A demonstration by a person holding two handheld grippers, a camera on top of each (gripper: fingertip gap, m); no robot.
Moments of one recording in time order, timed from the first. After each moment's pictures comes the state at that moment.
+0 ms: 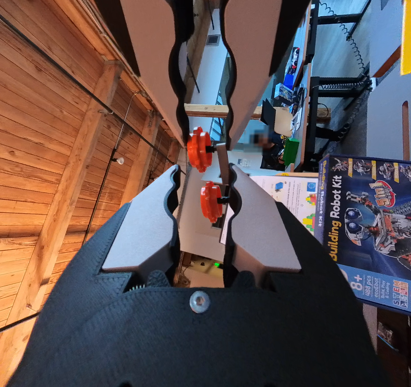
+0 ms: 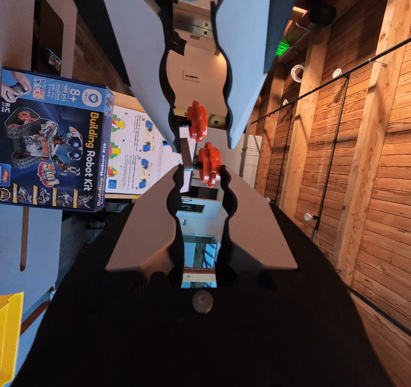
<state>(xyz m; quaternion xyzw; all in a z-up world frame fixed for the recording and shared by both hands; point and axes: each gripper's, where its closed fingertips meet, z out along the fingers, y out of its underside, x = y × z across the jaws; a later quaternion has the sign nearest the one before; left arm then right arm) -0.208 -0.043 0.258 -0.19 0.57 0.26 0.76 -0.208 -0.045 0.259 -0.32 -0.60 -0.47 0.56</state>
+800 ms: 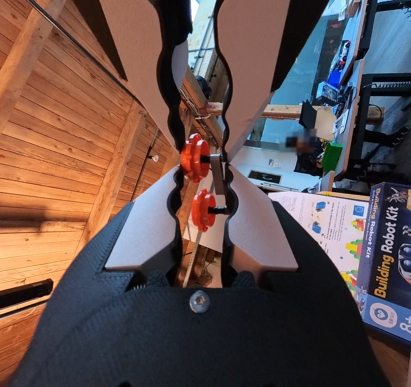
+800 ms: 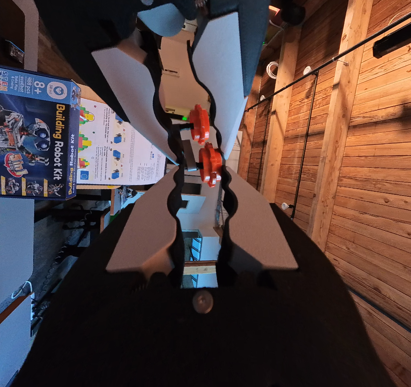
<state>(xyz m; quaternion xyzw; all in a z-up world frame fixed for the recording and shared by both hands) -0.185 -0.107 0.324 -0.16 0.50 0.30 0.80 -0.195 -0.115 0.319 -0.30 -0.57 -0.49 0.58</state>
